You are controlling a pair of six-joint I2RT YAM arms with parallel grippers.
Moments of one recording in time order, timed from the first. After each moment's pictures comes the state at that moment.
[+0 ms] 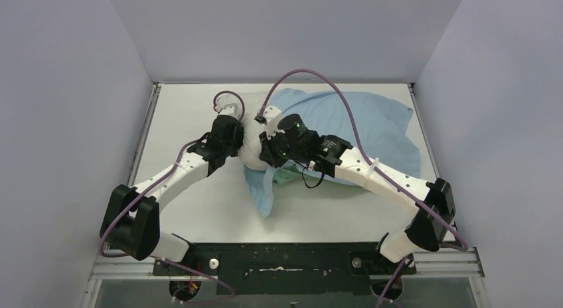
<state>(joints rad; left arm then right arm) -0.48 1.43 0.95 -0.17 -0.10 -0.57 0.93 1.53 1.39 -0.45 -0.07 0.16</state>
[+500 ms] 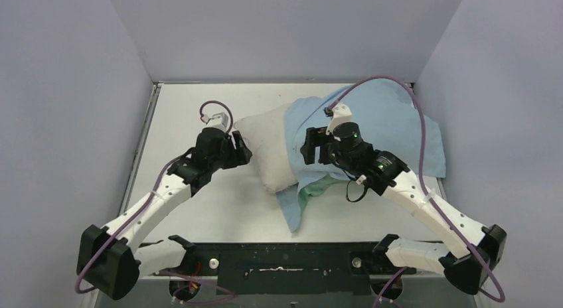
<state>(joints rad) -0.50 1.21 0.82 -0.26 -0.09 -0.61 0.75 1.19 1.12 -0.49 0.14 0.36</state>
